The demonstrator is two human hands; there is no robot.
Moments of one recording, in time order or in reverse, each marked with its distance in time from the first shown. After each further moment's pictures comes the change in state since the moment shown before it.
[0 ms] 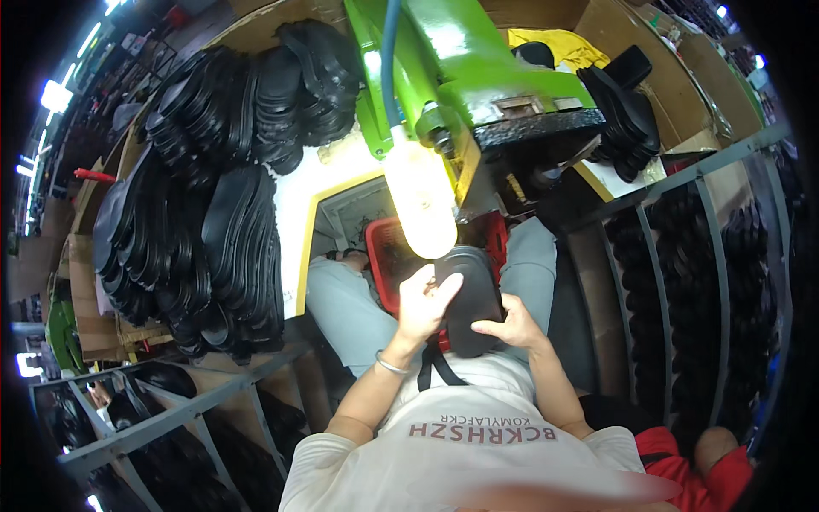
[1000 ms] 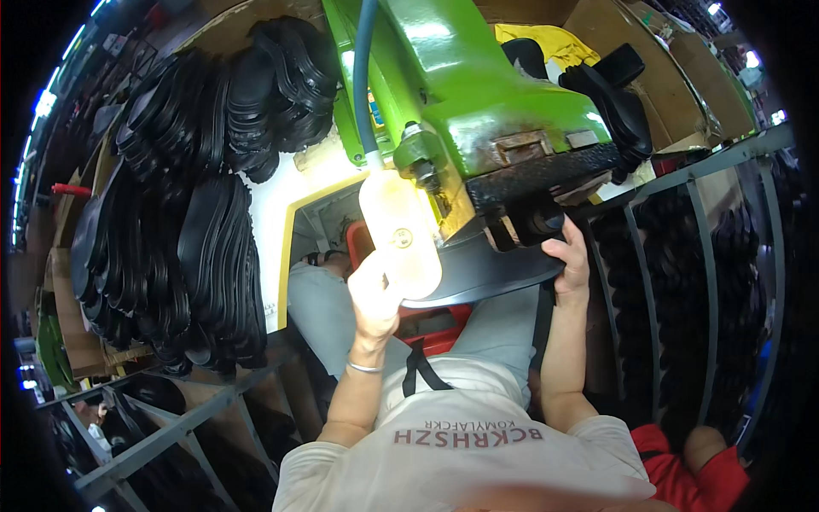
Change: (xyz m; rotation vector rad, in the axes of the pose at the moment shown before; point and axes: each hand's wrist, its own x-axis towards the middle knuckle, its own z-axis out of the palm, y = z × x) left_hand 0.024 0.028 -0.014 -0.145 0.145 0.349; right_hand 0.039 -0.085 -0.079 0.369 0.432 -0.227
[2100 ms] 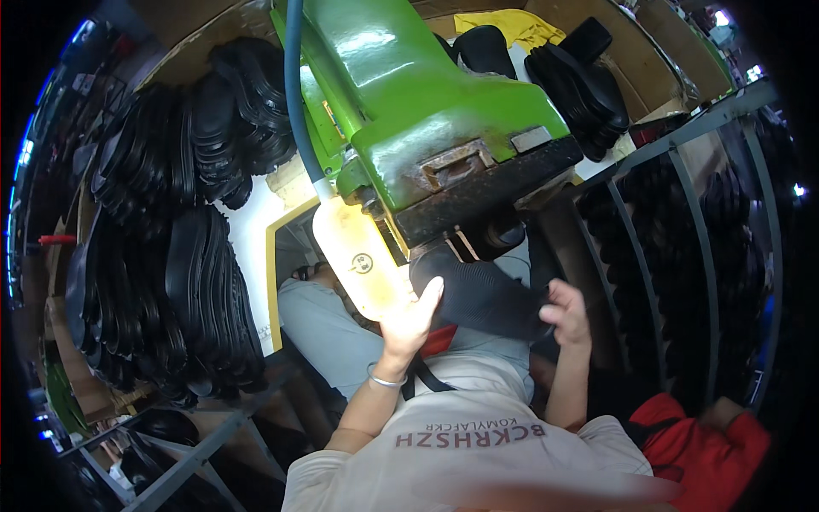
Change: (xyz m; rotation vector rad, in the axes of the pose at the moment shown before) left_hand -0.021 -0.036 0.023 0.326 -0.136 -0.056; right_hand -0.103 0.040 -0.075 -0.105 -0.022 0.106
